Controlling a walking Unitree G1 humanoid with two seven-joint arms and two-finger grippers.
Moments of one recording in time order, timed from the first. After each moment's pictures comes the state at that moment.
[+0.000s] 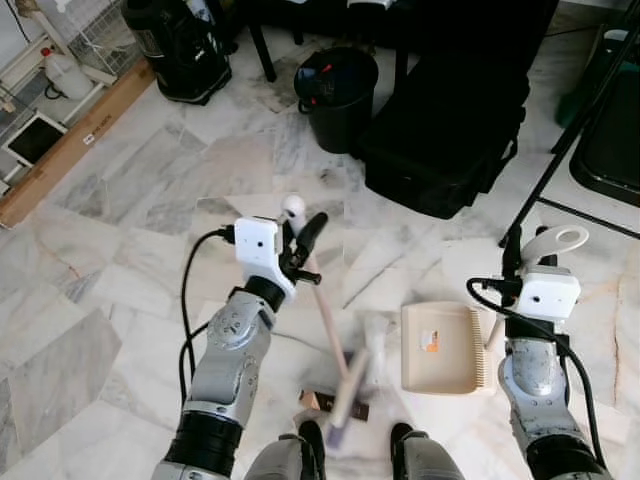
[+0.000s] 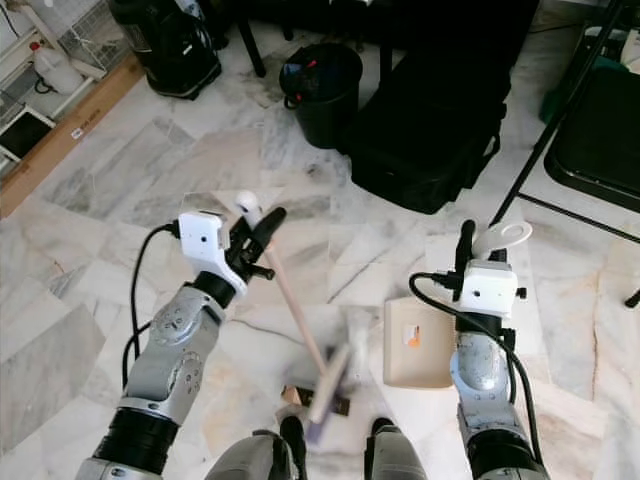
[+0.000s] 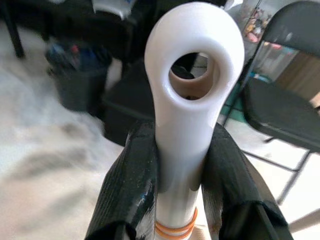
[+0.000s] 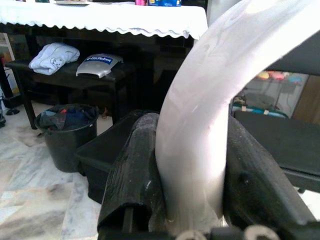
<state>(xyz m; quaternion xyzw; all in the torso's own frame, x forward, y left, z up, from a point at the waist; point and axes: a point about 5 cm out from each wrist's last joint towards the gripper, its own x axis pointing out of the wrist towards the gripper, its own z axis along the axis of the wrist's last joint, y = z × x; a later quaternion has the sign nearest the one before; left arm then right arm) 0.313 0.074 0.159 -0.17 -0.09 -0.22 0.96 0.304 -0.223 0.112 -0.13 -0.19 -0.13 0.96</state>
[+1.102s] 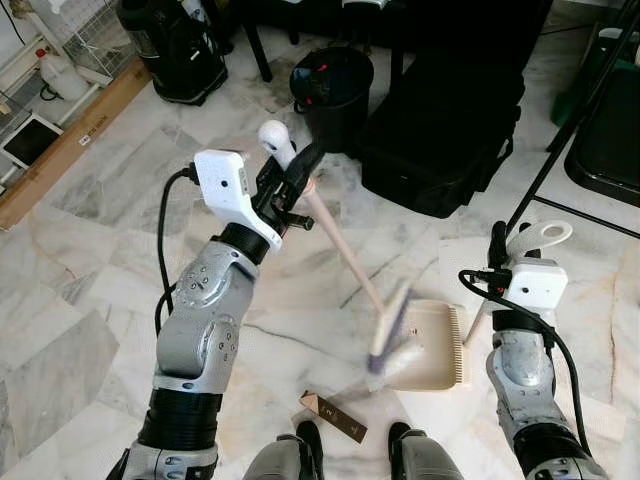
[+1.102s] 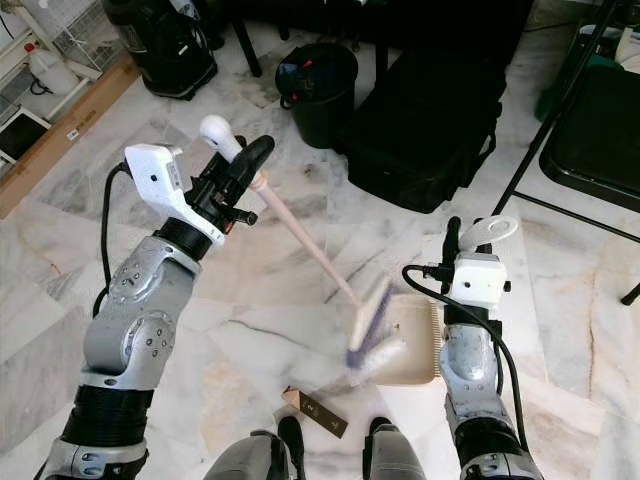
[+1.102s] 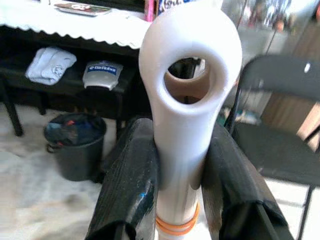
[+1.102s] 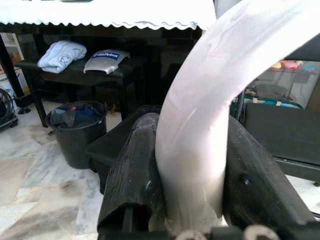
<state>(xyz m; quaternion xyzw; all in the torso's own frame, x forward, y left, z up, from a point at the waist) 0.312 0.099 0.245 -0.06 -0.22 -0.24 0.94 0.315 -0.215 0.112 -0.11 -0.18 -0.11 0.97</state>
